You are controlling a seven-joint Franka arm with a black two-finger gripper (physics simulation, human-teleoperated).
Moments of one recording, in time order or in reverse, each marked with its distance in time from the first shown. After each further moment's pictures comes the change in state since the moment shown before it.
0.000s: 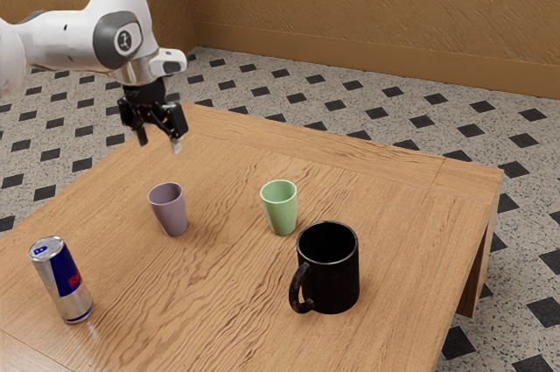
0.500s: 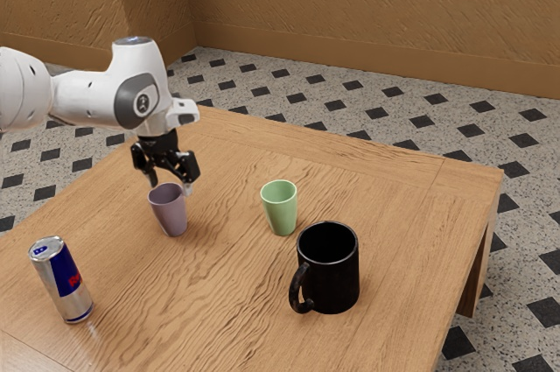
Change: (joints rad) arm 0.006 0.054 -0.032 -0.199 0.018 0.278 -0.078
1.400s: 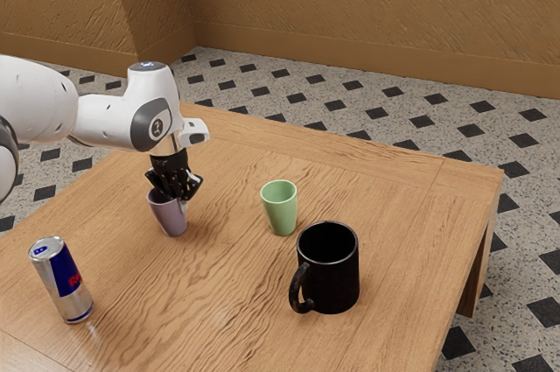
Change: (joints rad) arm -0.001 0.111 0.000 0.011 -0.003 0.107 -0.047
